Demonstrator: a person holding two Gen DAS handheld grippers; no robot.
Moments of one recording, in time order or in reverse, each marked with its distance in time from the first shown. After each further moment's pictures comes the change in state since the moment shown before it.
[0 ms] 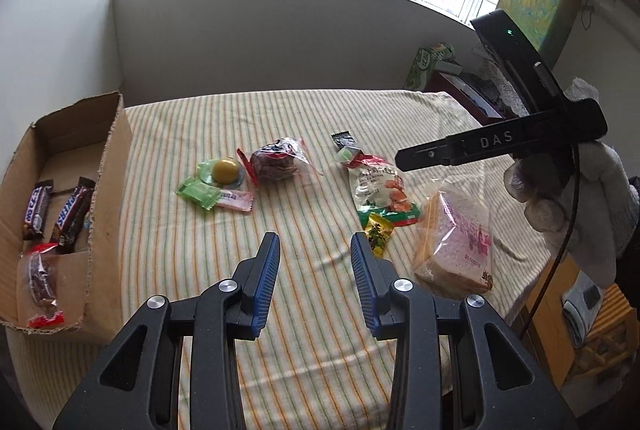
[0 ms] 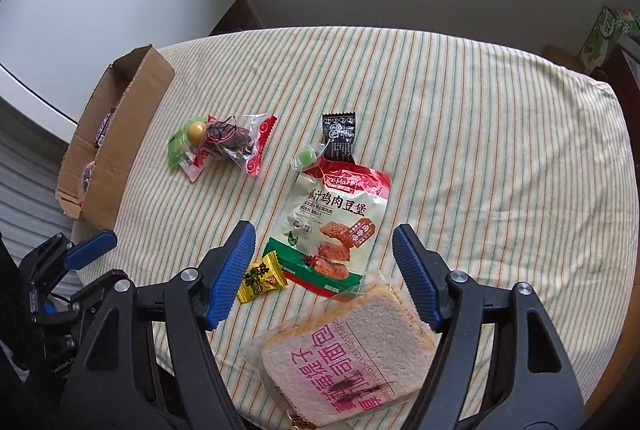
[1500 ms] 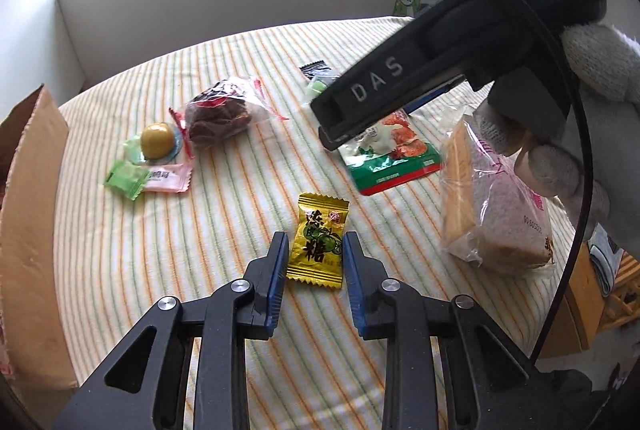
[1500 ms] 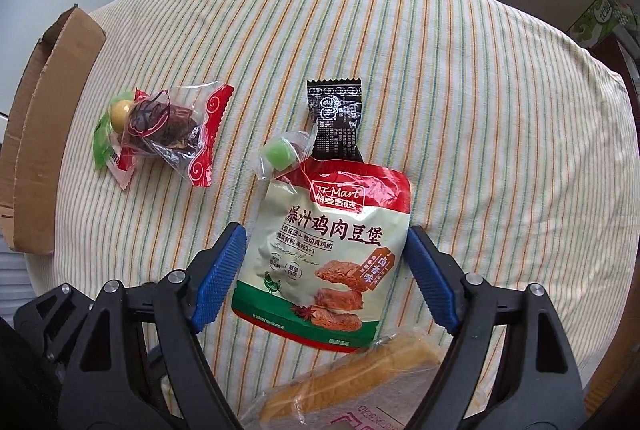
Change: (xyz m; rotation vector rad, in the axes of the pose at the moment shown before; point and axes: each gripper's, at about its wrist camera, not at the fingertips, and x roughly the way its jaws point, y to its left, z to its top) left arm 0.090 -0.036 -0.010 0.128 0.154 0.030; right arm 0.086 0.035 0.031 -0.002 0.161 -0.185
